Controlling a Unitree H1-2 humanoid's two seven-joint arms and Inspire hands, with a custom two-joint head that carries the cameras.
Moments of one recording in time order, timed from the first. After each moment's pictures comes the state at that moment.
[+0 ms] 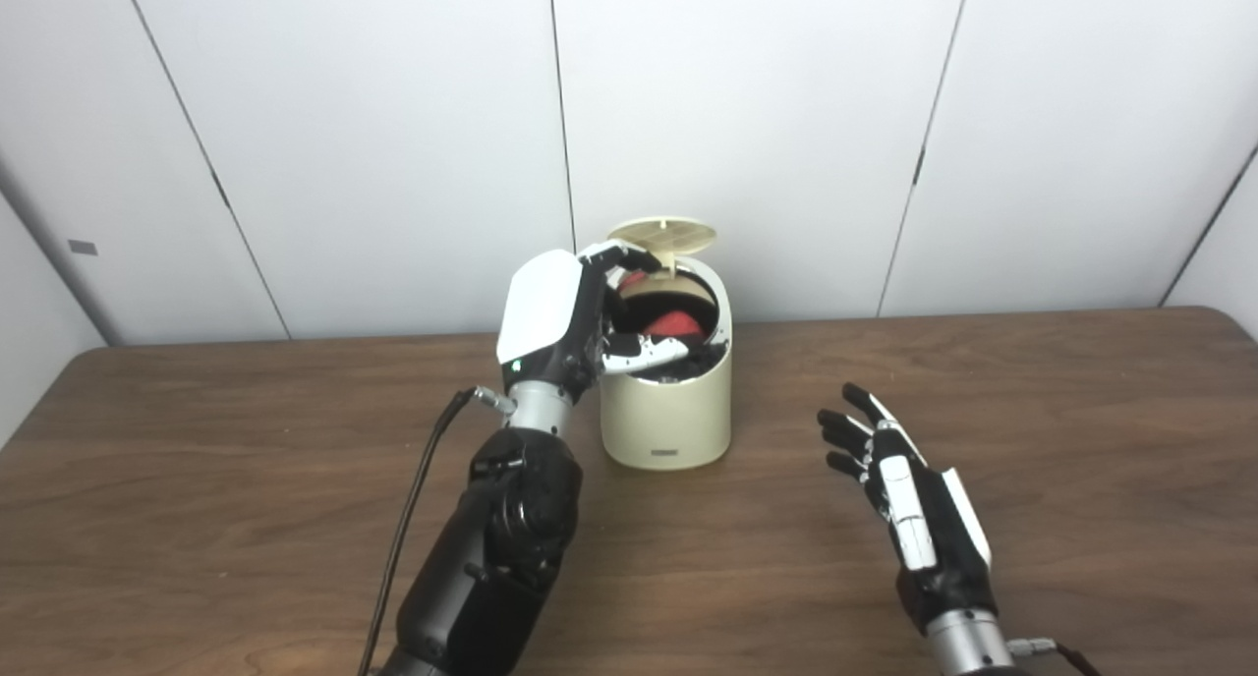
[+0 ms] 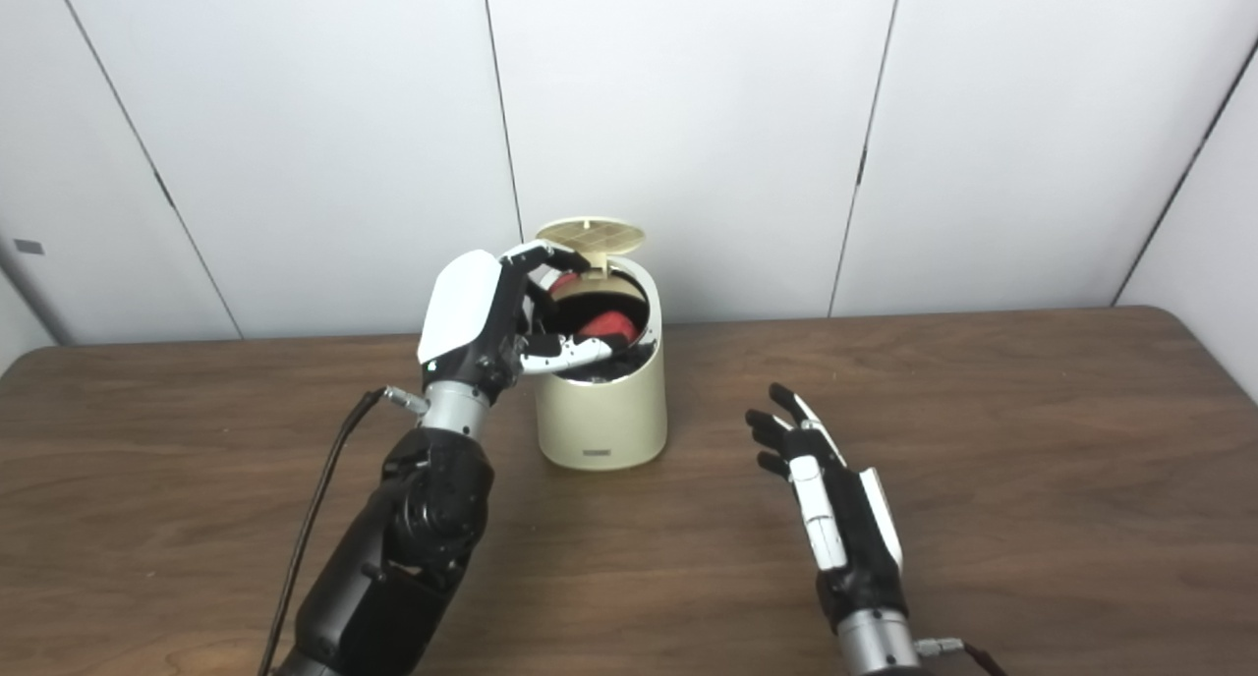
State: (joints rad) left arm -0.58 0.02 -0.30 0.17 0.71 0.22 0.18; right arm -0.02 -0.02 0.00 -0.20 -0.07 0.07 -0.02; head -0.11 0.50
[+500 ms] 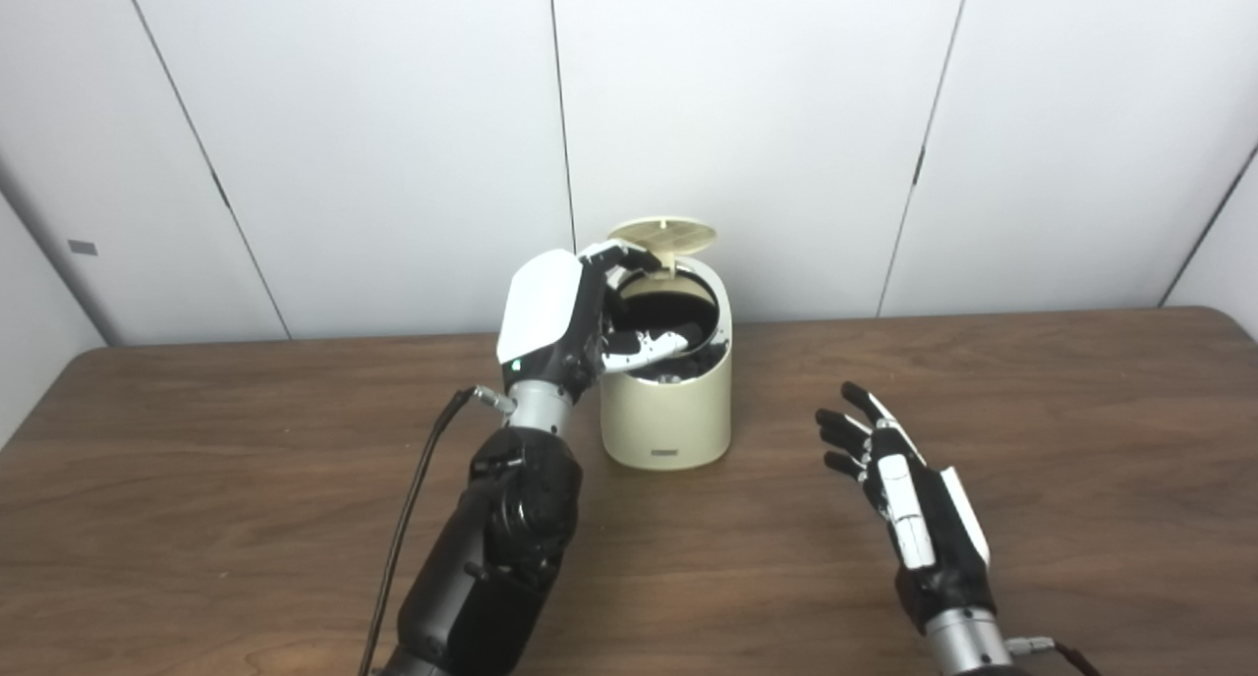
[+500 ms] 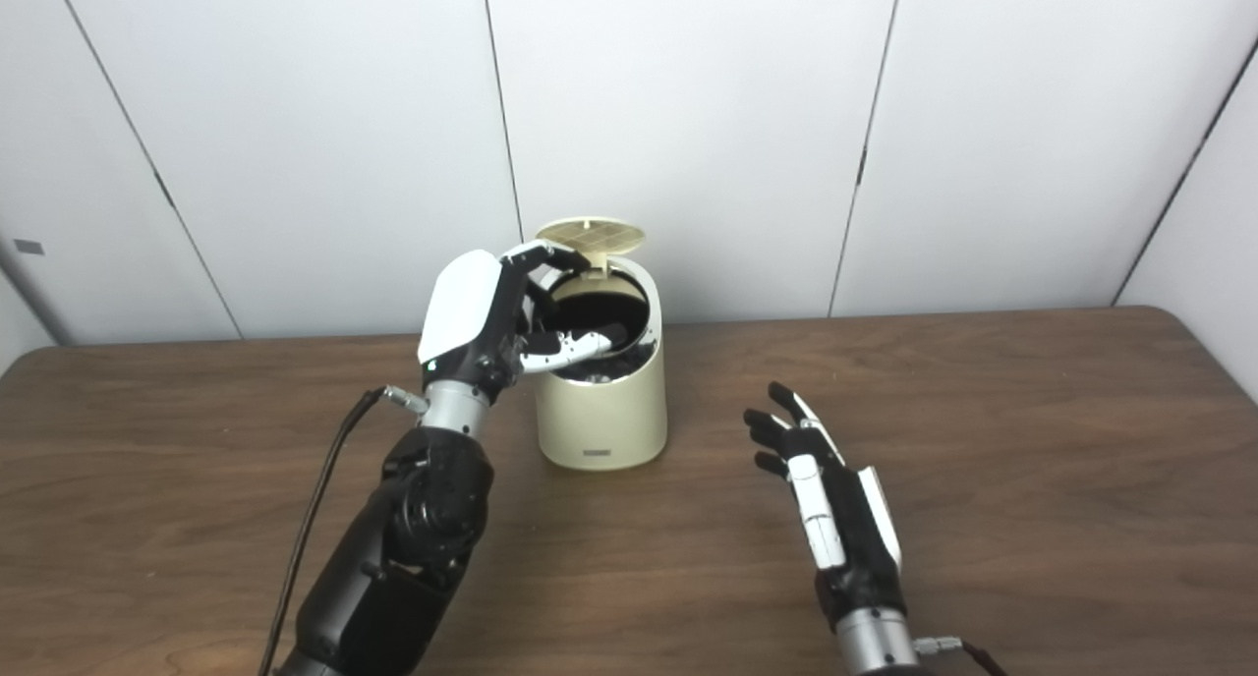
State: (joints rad) left arm -0.58 0.01 -0.27 0.17 0.67 0.21 0.18; right arm -0.02 -0.02 0.00 -0.20 -0.07 0.07 -0.02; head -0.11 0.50
